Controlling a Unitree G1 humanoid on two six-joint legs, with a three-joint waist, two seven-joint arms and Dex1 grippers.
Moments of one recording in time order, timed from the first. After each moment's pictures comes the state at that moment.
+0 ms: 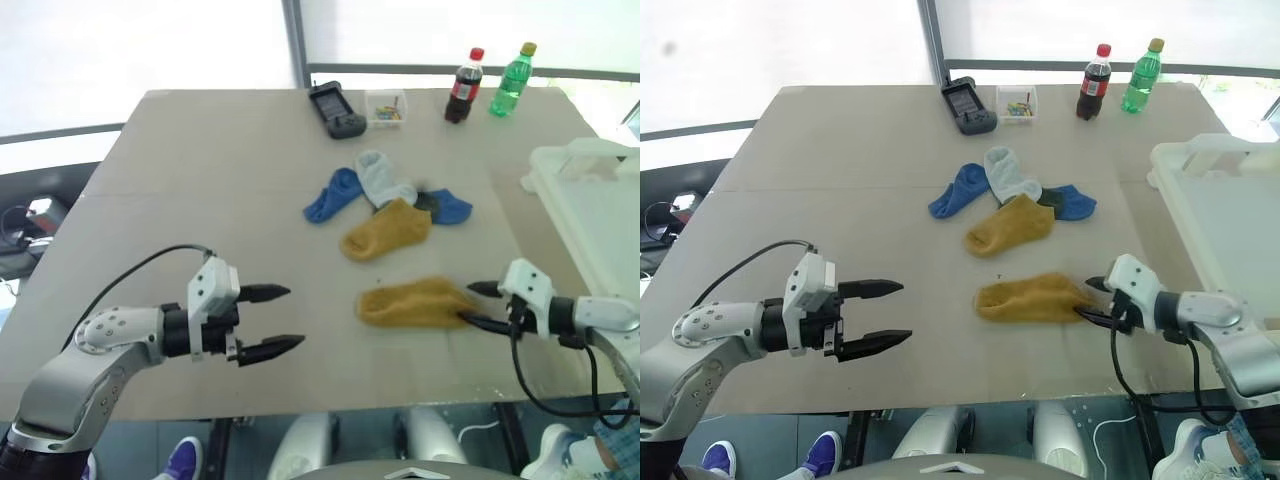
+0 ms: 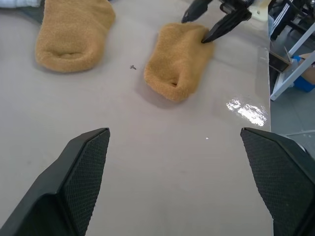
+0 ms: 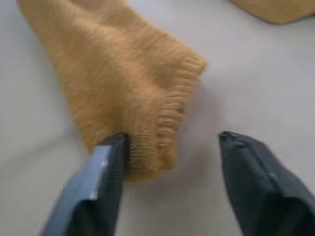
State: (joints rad) left arm 0.12 0.86 0.20 -0.50 -0.65 0.55 -1.05; right arm -0.02 -0.84 -0.05 -0.25 0.39 0.42 0.99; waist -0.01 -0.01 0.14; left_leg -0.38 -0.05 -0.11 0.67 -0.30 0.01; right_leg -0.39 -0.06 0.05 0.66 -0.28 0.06
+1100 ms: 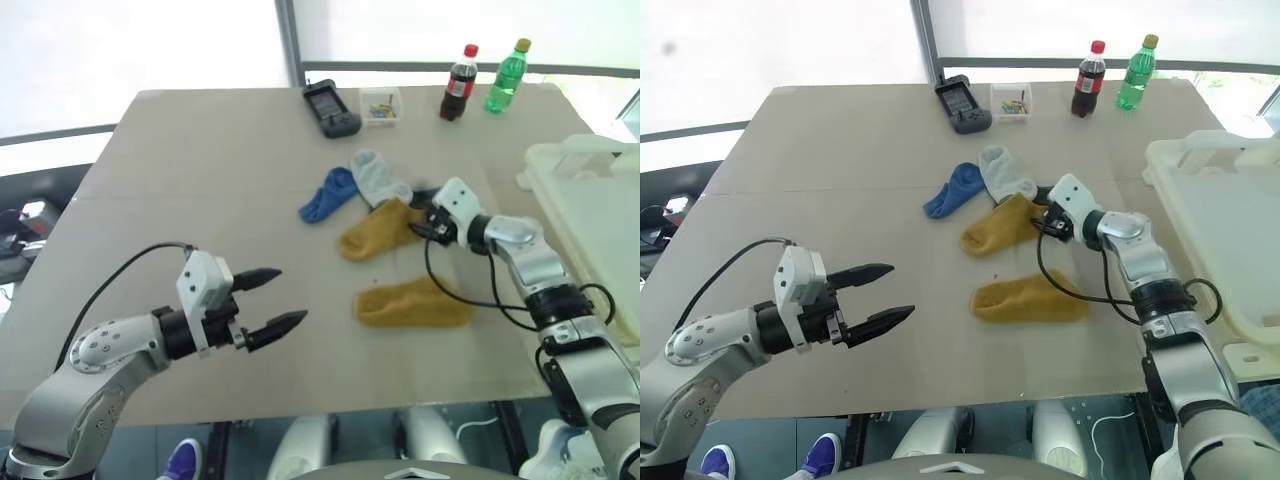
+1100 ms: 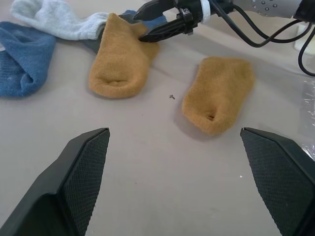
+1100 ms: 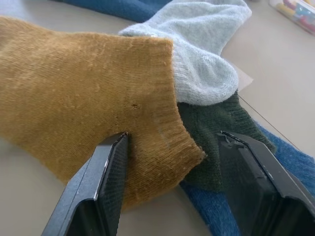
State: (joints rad) left arm 0.19 0.78 0.27 -0.61 -0.70 0.57 -0.82; right arm -0.75 -0.44 0.18 0.62 0.02 0.06 0.76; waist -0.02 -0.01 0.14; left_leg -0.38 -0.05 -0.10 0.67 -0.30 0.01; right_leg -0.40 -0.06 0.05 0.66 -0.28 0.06
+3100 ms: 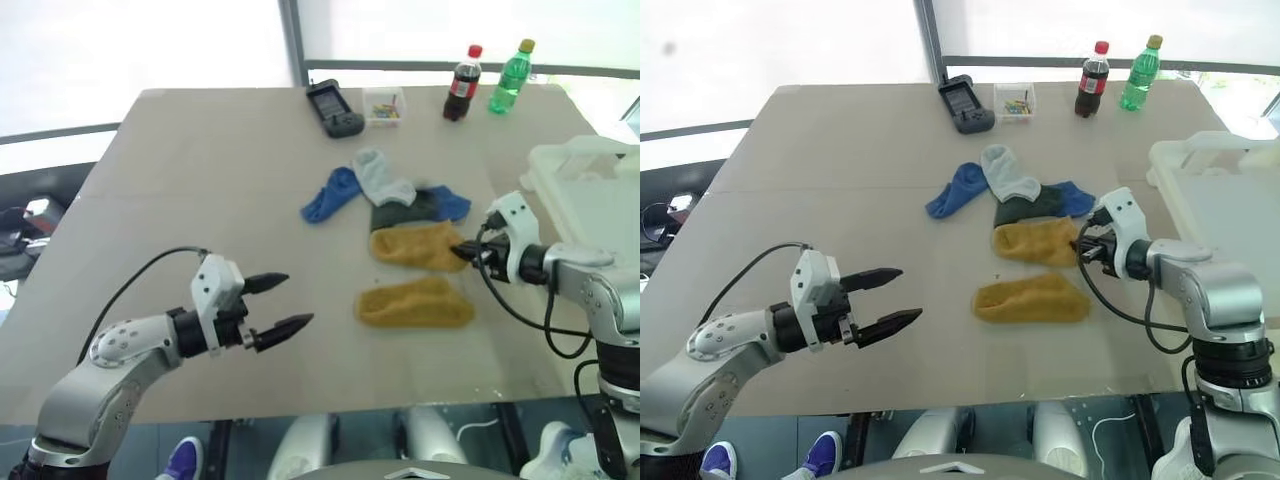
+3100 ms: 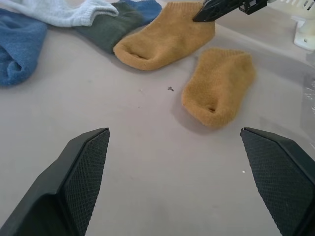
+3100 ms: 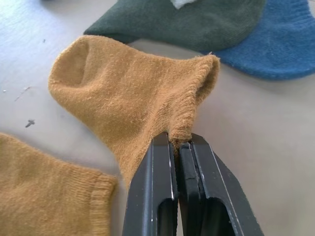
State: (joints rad) left arm 0.14 0.75 0.19 -0.54 -0.65 0.54 -0.86; right arm -0.42 -0.60 -0.10 -0.31 0.38 1.19 0.65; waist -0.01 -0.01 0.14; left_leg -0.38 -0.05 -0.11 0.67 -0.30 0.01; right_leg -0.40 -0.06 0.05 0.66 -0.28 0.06
